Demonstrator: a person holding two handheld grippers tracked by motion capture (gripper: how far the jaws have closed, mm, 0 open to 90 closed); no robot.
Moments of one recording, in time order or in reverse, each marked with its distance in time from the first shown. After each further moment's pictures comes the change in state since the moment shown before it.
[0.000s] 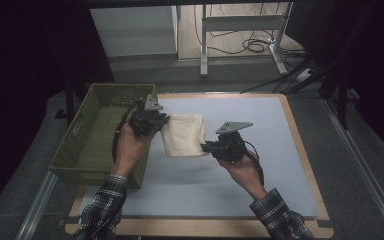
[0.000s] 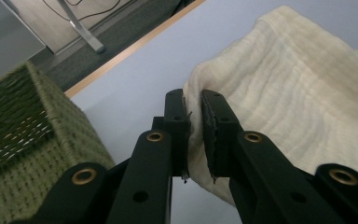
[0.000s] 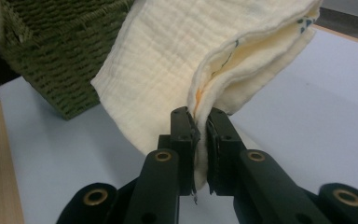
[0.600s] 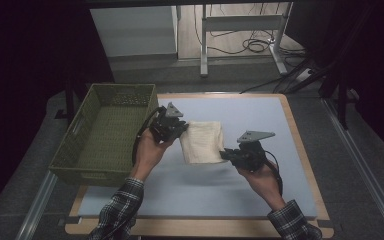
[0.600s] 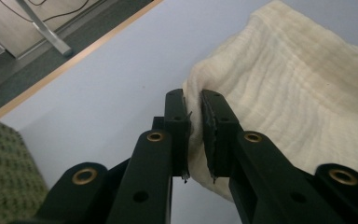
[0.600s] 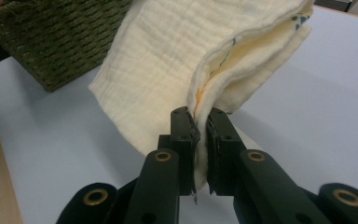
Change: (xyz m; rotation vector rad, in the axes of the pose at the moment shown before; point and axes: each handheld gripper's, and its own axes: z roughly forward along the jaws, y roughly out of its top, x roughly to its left) left arm -0.040 0.010 0.037 -0.003 -0.097 0.023; right arm -0.021 -0.041 -0.034 0.012 -0.043 0.048
